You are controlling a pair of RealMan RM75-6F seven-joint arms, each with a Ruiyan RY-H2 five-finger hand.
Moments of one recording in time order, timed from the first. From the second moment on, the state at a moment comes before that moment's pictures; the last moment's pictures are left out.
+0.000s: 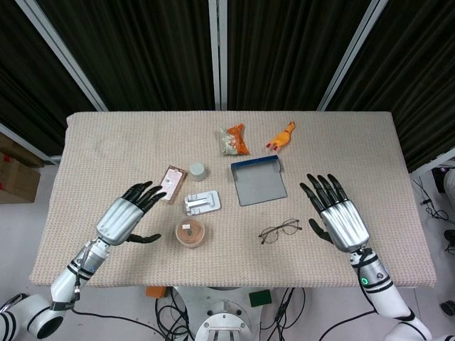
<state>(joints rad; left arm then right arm) -0.43 -1.34 -0.04 -1.55 1.69 1.26 0.12 0.33 -1.27 0.10 -1.74 -1.65 1.31 -0.37</state>
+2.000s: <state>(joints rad) -0.31 -1.25 -0.02 -1.49 1.50 1.29 0.06 0.52 -1.63 0.03 -1.38 -1.49 1.05 -0.56</state>
